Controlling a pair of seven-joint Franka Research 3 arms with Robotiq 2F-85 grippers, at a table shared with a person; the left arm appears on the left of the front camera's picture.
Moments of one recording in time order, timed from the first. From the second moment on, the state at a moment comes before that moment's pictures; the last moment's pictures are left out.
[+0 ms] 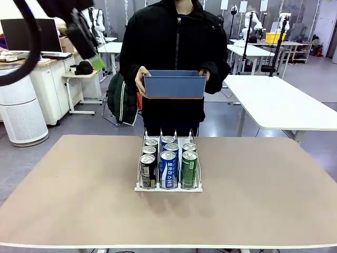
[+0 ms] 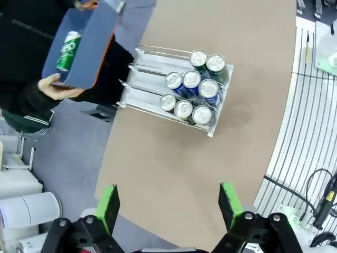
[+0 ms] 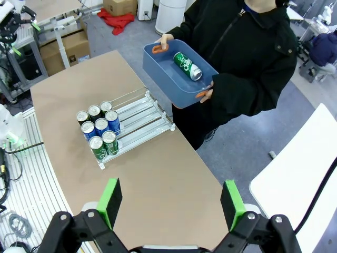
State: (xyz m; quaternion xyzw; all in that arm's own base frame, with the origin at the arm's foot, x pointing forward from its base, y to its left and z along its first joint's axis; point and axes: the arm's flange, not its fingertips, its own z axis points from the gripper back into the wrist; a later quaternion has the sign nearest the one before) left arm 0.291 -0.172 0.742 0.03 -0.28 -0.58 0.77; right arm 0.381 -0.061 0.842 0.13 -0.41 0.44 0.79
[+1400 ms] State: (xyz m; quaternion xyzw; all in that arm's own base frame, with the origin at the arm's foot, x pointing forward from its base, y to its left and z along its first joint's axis) left arm 0.286 -0.081 0.784 -0.07 -0.41 -0.47 0.77; right arm 0.381 -0.061 0.842 0.13 -0.41 0.44 0.79
